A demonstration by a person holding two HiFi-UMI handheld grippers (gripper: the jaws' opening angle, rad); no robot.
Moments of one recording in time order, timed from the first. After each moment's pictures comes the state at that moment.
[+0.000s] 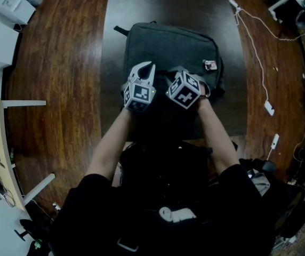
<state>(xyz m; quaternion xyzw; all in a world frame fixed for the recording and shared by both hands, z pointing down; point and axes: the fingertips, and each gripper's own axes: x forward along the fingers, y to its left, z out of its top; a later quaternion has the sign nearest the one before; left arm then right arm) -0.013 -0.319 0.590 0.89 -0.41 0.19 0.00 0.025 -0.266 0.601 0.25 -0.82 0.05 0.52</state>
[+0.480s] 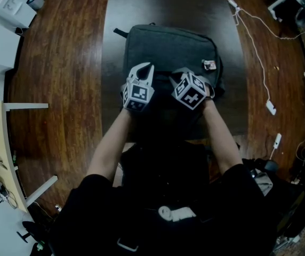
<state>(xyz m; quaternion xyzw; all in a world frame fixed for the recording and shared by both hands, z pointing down) -0.014 -0.319 0.590 0.89 -0.41 0.18 0.01 0.049 -0.260 0.597 0.26 -0.82 0.06 0.51</state>
